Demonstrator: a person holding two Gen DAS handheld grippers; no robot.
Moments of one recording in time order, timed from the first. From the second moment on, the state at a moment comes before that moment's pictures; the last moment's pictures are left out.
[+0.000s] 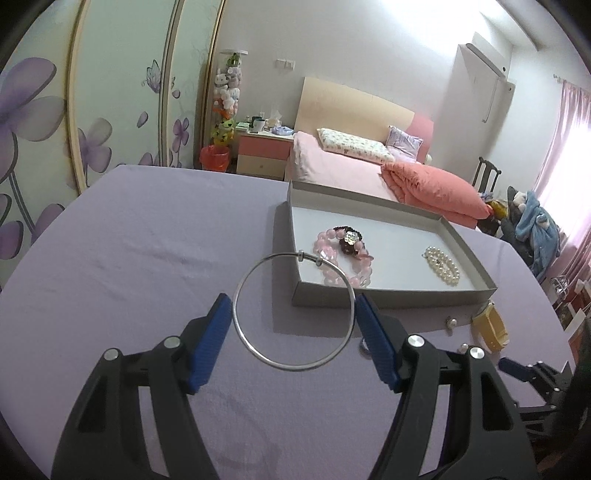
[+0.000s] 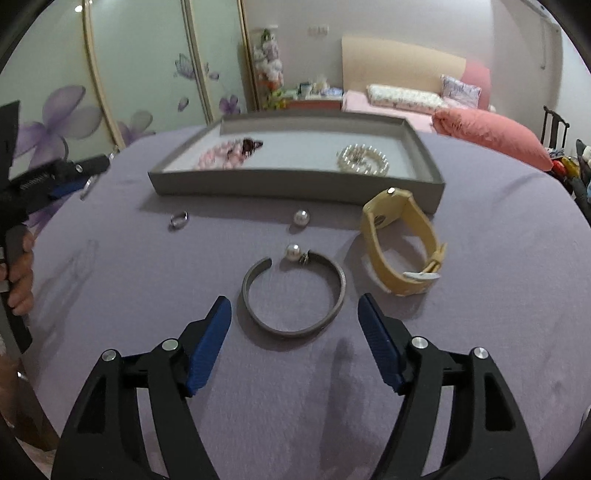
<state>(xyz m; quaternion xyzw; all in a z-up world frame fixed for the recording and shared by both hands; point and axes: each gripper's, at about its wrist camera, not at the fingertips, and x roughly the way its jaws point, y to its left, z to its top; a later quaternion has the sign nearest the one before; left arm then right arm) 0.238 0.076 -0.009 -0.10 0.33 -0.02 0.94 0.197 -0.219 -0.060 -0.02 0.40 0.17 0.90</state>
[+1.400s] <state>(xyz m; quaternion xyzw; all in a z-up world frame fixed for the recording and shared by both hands) 0.190 0.071 -0.009 -0.12 0.31 -0.03 0.94 0.180 -0.239 -0.055 0.02 0.39 0.16 0.91</state>
